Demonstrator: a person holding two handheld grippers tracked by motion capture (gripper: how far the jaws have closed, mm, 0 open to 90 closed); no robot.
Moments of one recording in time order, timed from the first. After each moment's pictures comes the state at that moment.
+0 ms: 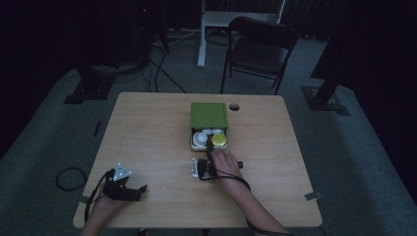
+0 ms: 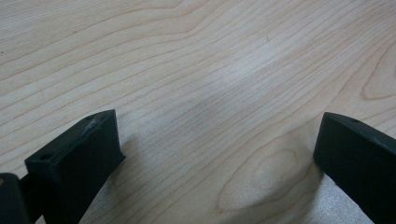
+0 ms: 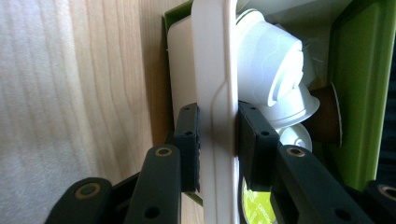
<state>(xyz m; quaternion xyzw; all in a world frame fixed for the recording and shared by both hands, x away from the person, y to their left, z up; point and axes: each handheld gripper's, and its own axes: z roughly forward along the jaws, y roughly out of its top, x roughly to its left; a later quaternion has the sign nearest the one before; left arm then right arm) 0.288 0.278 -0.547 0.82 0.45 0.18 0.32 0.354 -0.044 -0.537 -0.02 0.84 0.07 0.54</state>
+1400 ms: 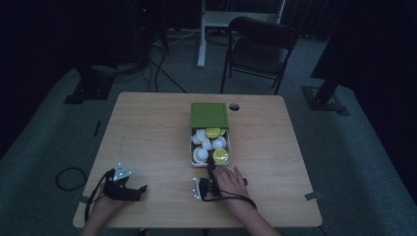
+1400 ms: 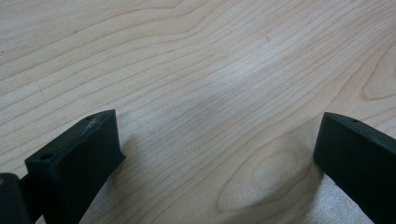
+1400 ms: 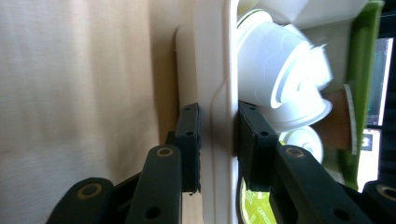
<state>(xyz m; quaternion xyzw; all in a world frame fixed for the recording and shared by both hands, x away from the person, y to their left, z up) 0.288 0.278 -0.547 0.82 0.45 0.18 0.32 0.292 -0.051 -0.538 -0.04 0.85 0.08 0.53</state>
